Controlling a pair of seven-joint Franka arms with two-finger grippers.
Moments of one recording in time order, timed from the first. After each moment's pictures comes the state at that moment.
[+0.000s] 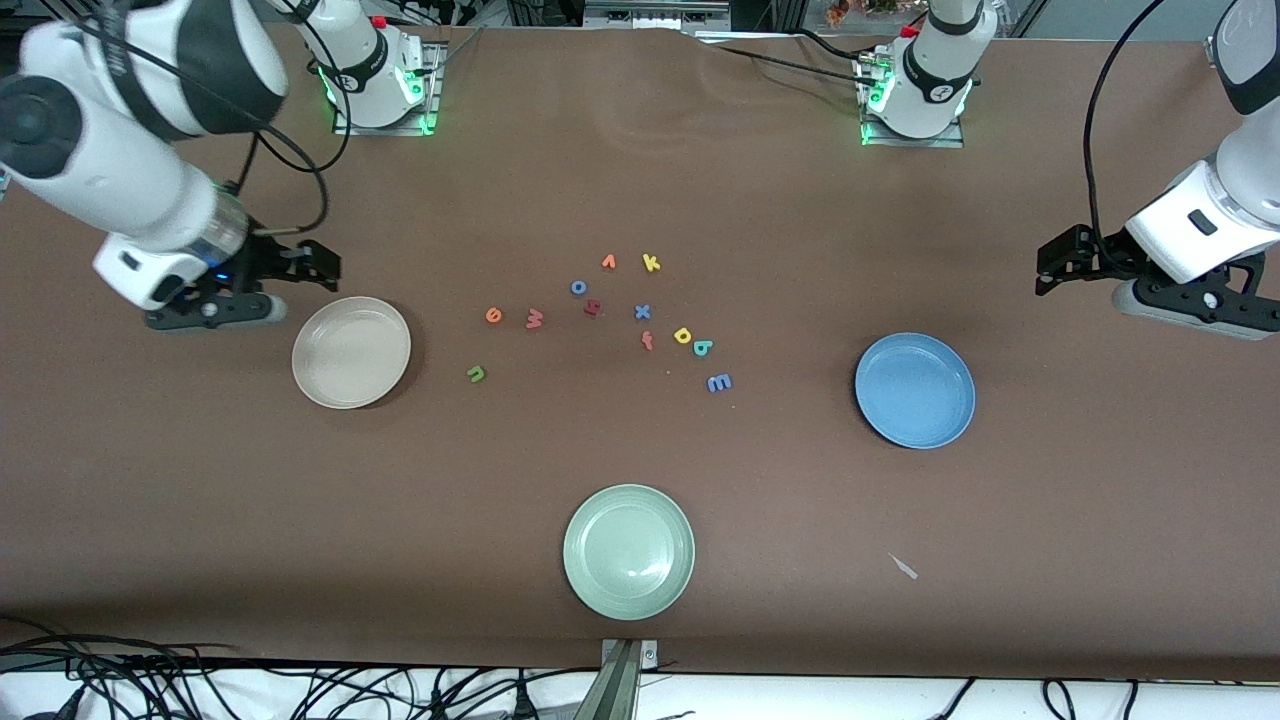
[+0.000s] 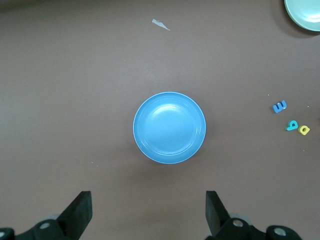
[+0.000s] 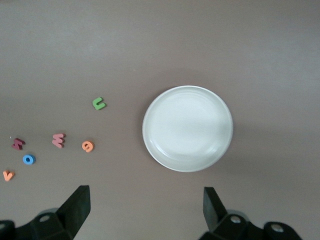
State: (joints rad) left arm 0.02 0.08 -0.08 -1.61 -0.01 1.68 0.15; right arm 0.06 0.08 0.17 -1.87 -0.01 1.88 0.12
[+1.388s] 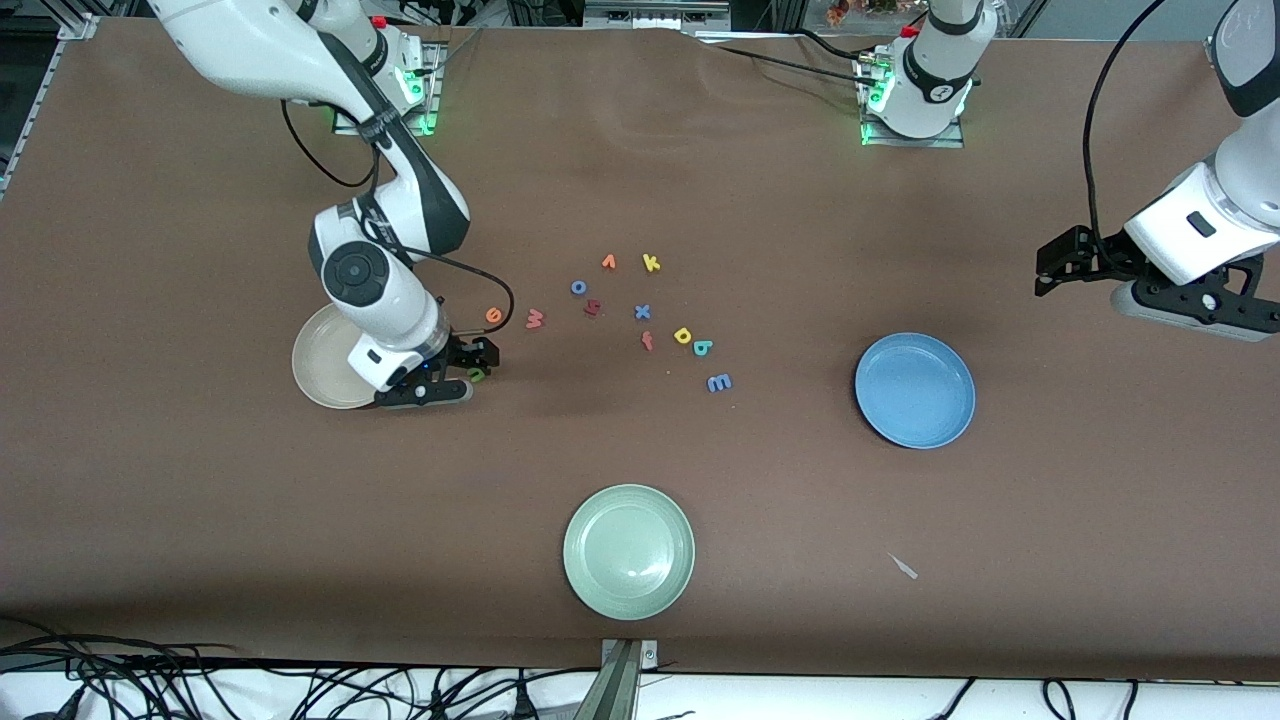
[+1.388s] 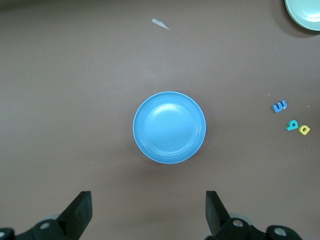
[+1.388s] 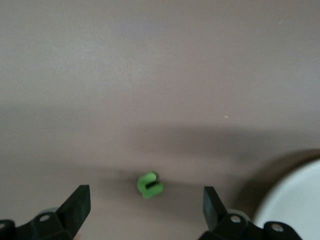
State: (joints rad) left arm 0.02 0.08 -0.08 -1.61 -0.01 1.68 0.15; right arm 0.20 0.52 0.20 -1.92 -0.12 2.47 0.36
